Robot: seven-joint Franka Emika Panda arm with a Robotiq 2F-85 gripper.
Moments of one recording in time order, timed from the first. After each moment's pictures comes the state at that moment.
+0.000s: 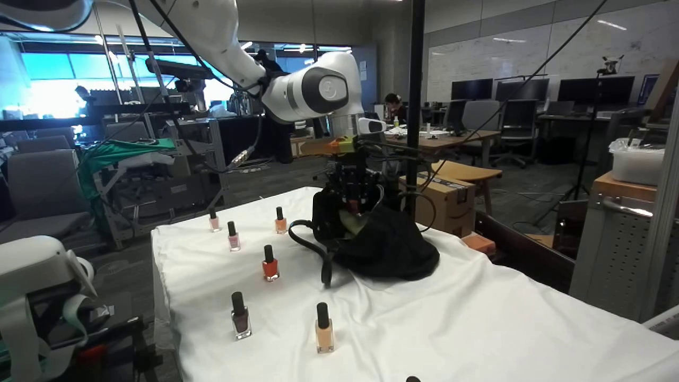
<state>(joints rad) 0.07 0.56 0.03 -1.59 -0.20 2.16 -0.18</state>
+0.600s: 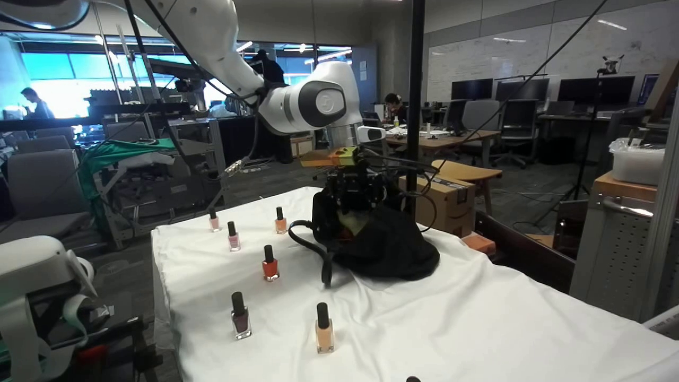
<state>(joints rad) 0.07 0.55 0.02 -1.68 -0.20 2.31 -0.18</state>
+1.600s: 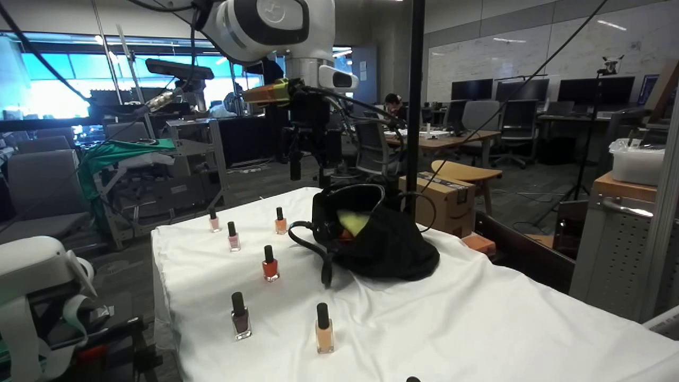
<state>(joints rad) 0.00 0.09 0.00 -1.98 -0.07 1.97 -0.14</state>
